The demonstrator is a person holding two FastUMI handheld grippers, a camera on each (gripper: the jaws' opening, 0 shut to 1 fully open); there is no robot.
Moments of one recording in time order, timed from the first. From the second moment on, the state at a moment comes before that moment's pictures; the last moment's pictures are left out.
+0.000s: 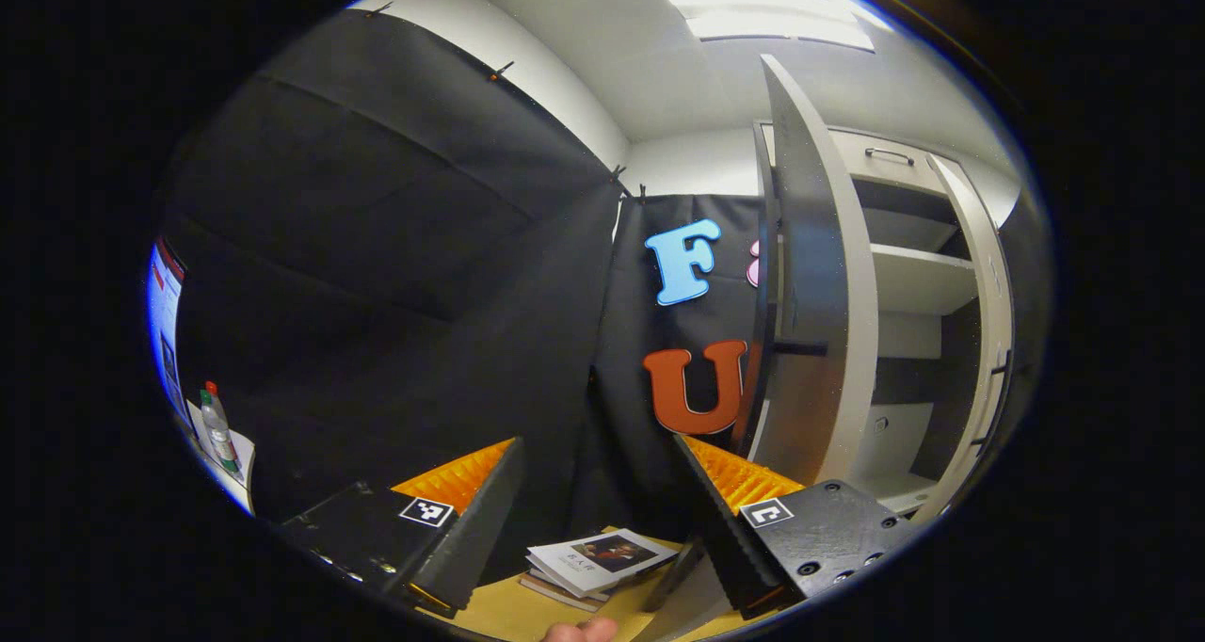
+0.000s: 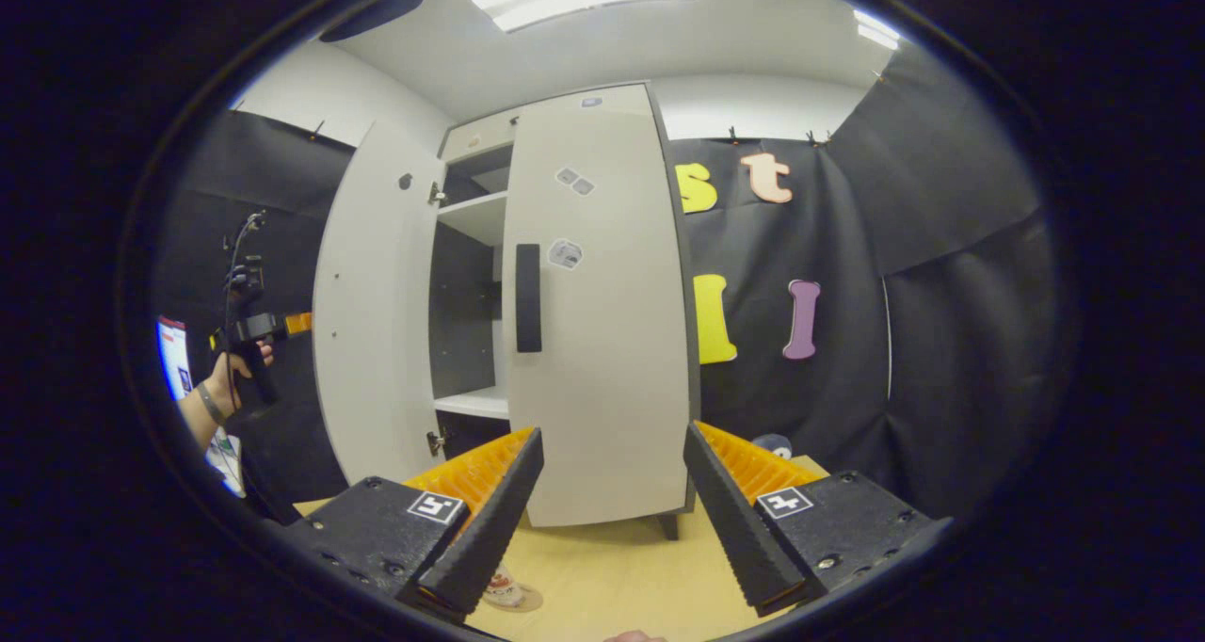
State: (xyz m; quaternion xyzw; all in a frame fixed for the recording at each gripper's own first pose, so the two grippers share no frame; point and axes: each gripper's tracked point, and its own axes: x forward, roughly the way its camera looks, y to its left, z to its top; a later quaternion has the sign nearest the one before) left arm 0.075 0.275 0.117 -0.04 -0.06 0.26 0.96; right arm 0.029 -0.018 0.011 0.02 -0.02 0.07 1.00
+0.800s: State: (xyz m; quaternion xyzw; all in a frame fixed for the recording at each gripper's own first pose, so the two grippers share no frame) left arm 0.105 0.182 0.115 -0.08 -0.04 0.11 0.99; right arm 0.032 -0.031 0.015 0.01 -0.02 0.06 1.00
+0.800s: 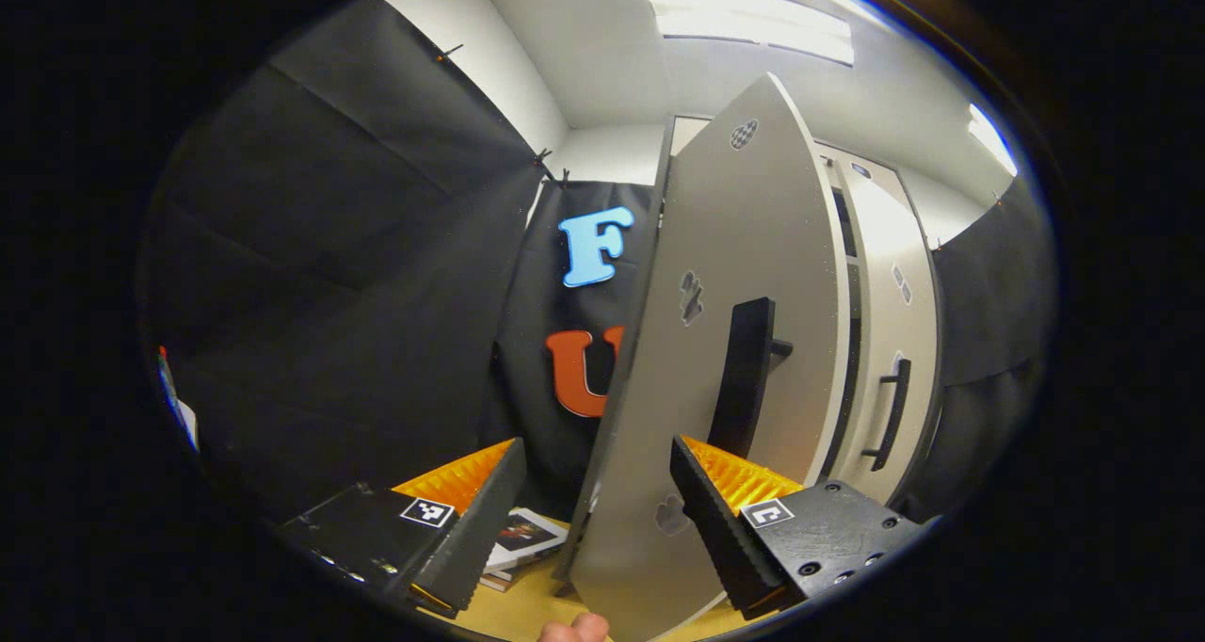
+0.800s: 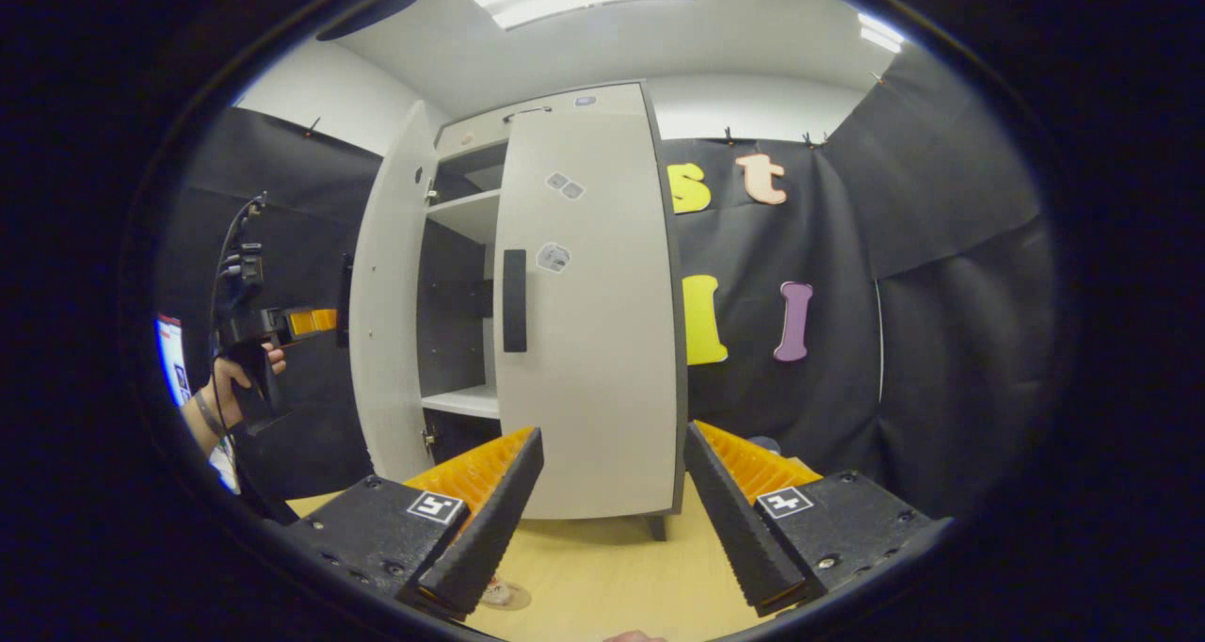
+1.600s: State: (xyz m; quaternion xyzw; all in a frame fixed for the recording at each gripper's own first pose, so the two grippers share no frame) left arm 0.074 0.141 0.103 -0.04 -0.05 0.07 1.00; right arm 0.037 -0.026 0.001 0.03 0.00 0.06 1.00
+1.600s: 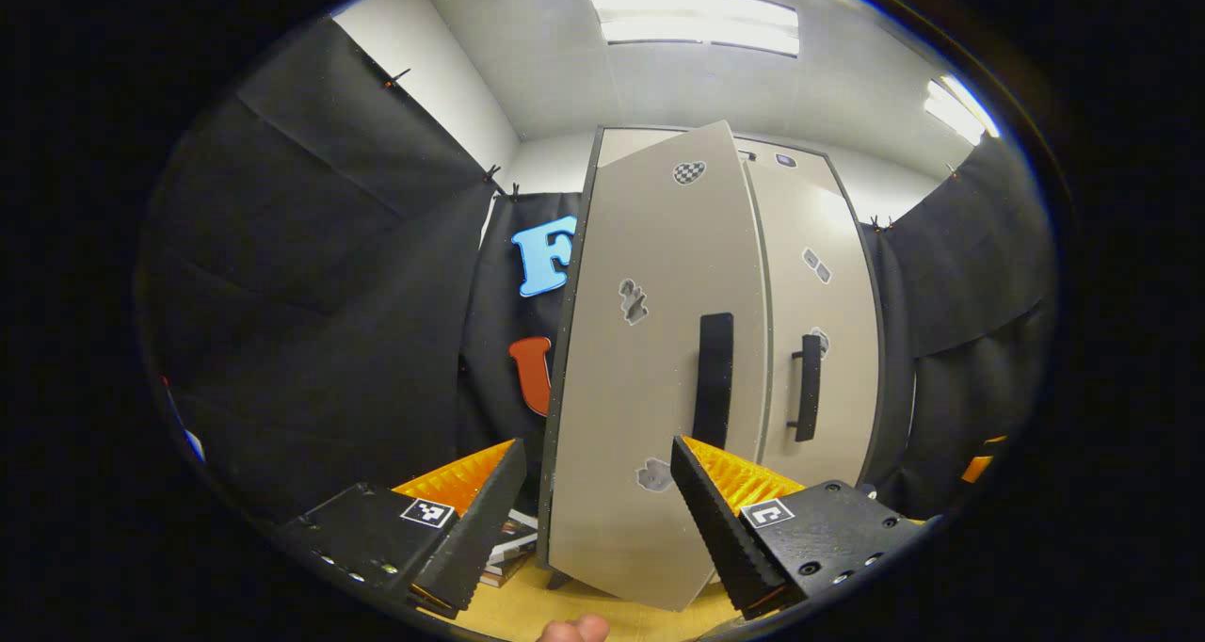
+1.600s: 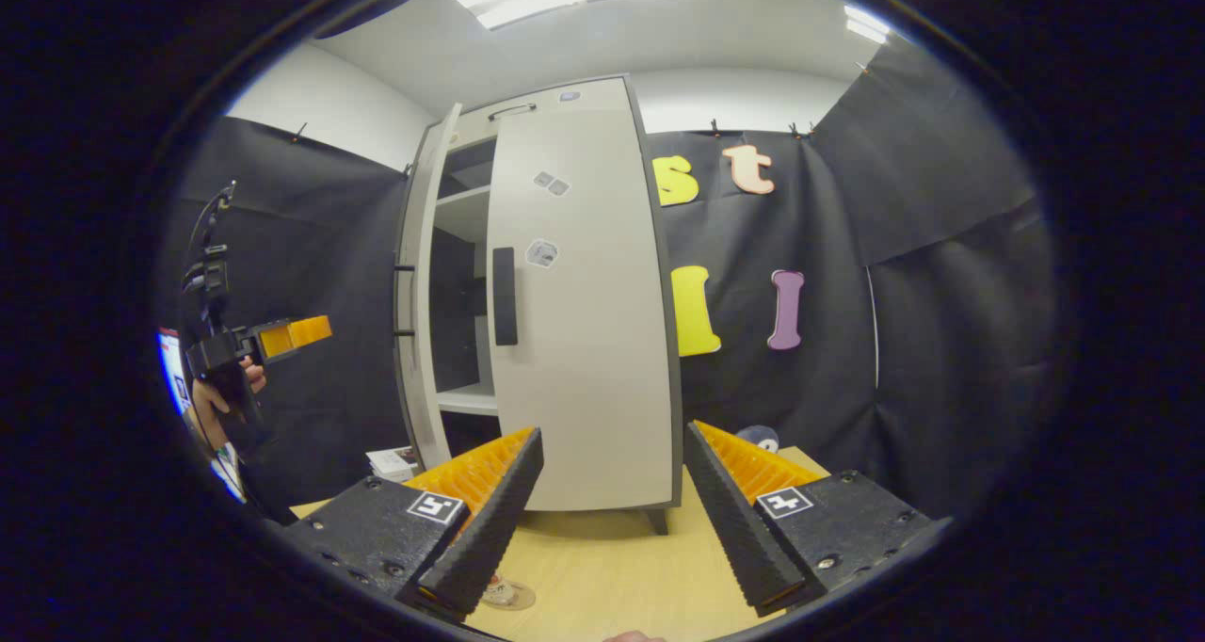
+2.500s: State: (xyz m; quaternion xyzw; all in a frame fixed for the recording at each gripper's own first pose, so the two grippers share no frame) left arm 0.043 0.092 0.030 0.01 0.02 0.05 1.00; right arm 0.042 -0.007 -0.016 0.04 0.03 0.07 1.00
